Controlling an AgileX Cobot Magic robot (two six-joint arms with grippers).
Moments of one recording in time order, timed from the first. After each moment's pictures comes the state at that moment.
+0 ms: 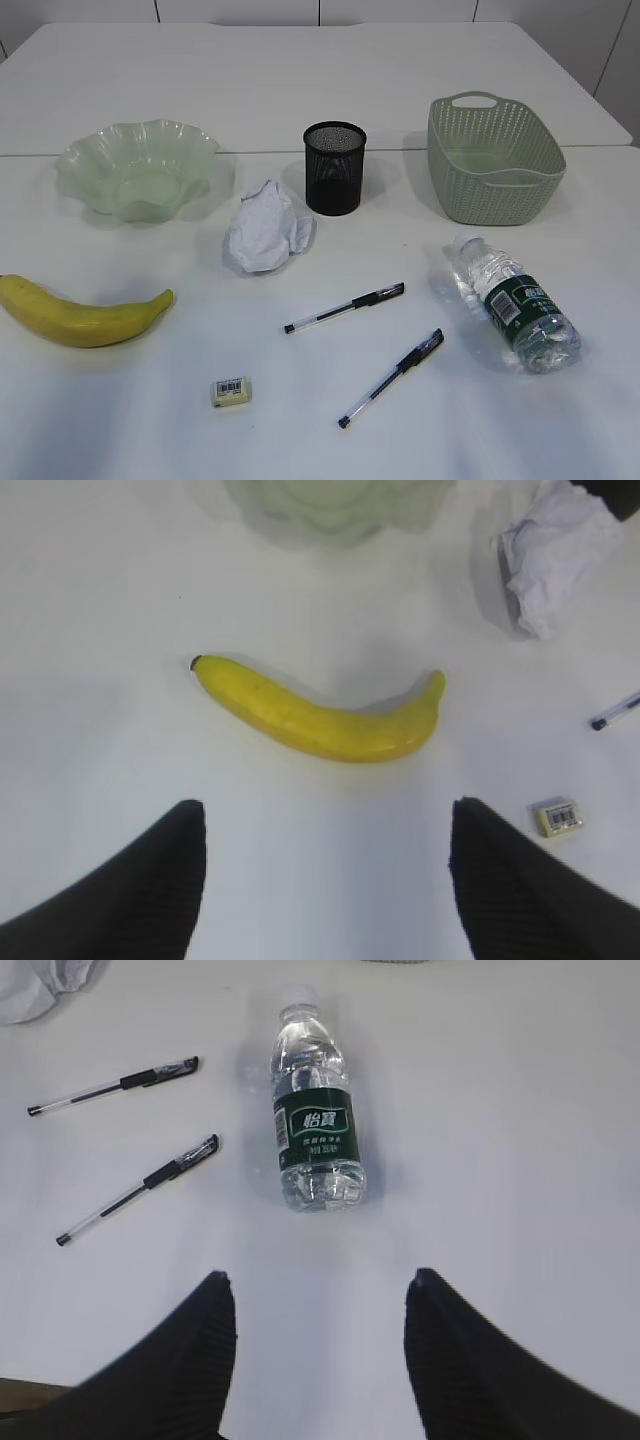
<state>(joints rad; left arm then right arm) 0.08 1.09 -1.04 -0.21 0.99 0.09 0.02 1.00 -1.06 0.14 1.15 -0.12</state>
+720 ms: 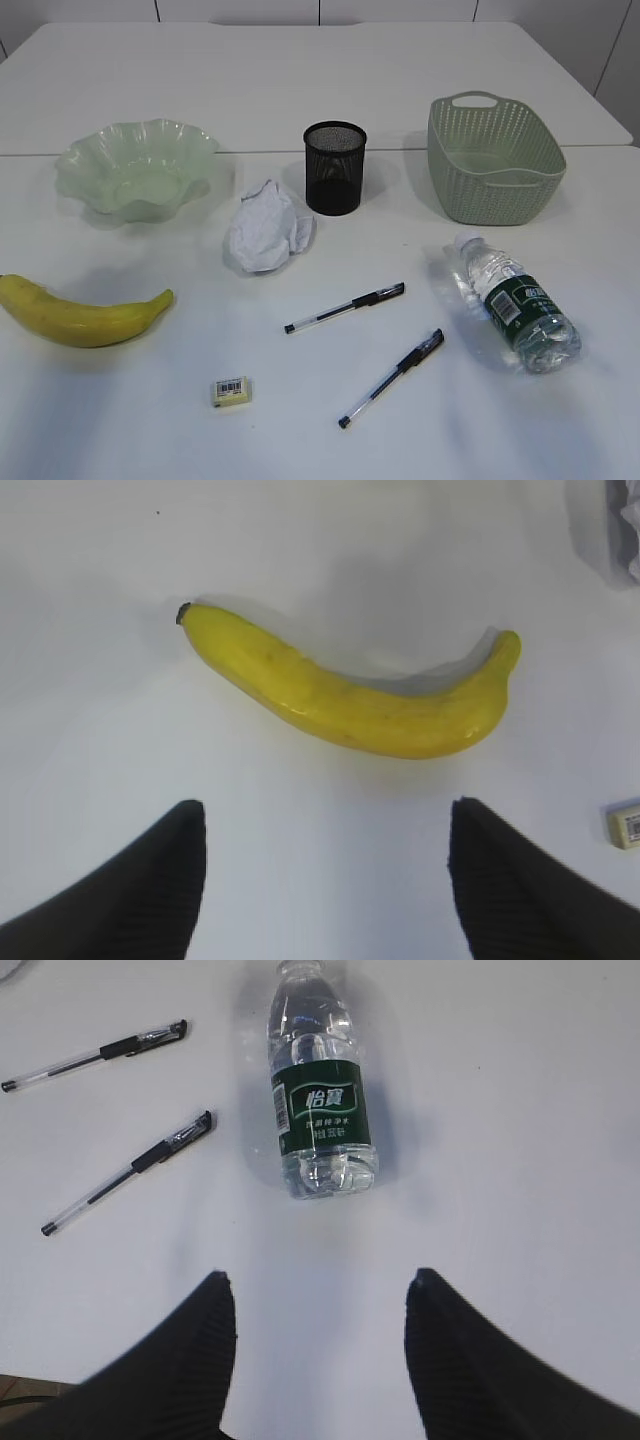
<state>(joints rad) 0.08 1.40 -1.04 -0.21 0.90 0.10 0.02 1.15 -1.06 0.16 1.12 -0.12</state>
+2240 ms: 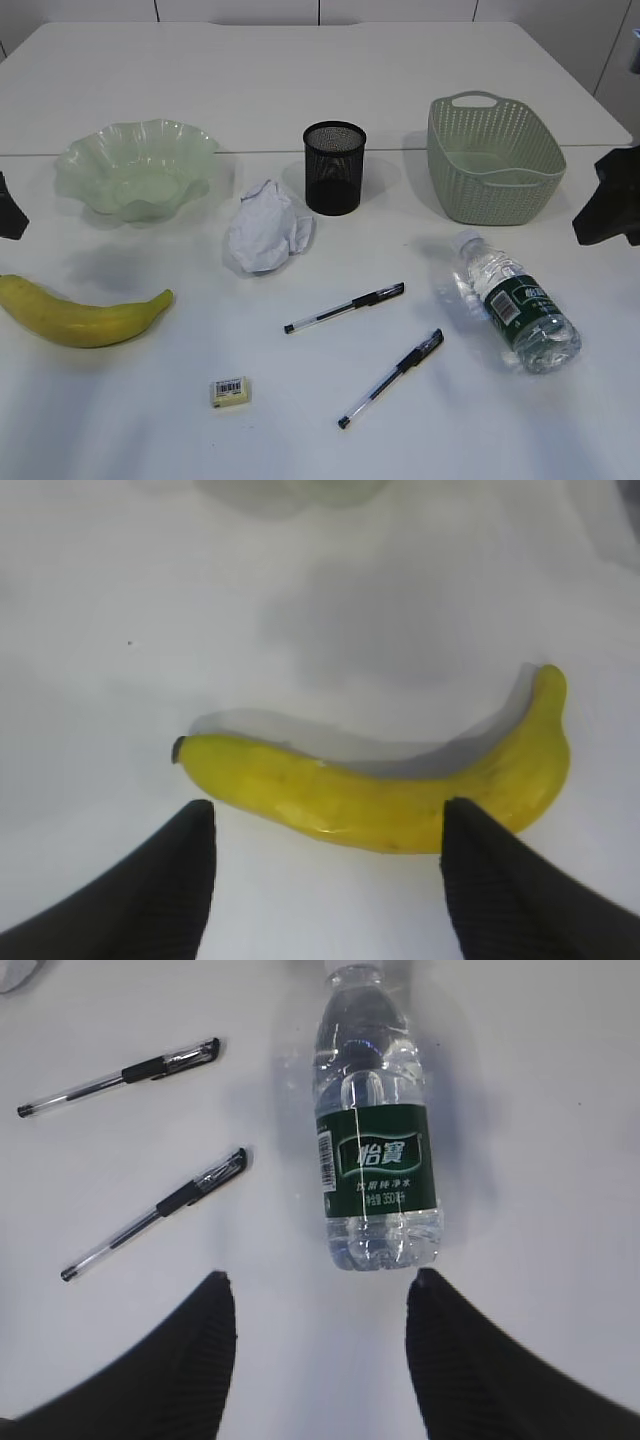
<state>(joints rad) 0.08 1.57 -1.05 -0.29 0.69 0.46 0.02 1.38 -1.07 0.30 0.97 -0.22</state>
